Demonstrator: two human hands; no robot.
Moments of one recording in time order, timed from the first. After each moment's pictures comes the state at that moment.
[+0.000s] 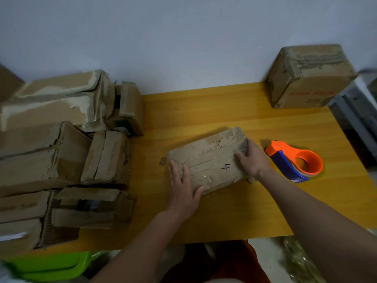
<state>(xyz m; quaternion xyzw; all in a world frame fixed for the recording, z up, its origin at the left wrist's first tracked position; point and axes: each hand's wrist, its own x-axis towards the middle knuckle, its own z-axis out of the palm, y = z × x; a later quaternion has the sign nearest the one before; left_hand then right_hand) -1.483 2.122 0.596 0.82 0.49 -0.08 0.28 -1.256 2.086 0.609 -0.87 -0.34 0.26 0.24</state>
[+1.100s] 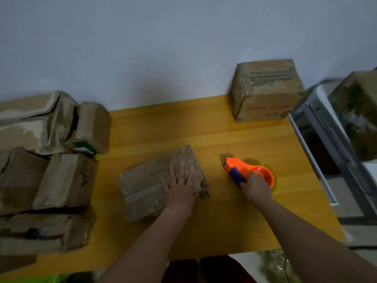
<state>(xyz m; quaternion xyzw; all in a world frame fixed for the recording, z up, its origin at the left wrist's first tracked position) -1.326 2.100 0.610 0.84 0.45 -0.25 0.14 -1.139 2.000 0.594 -0.92 -0.27 0.27 0.02</state>
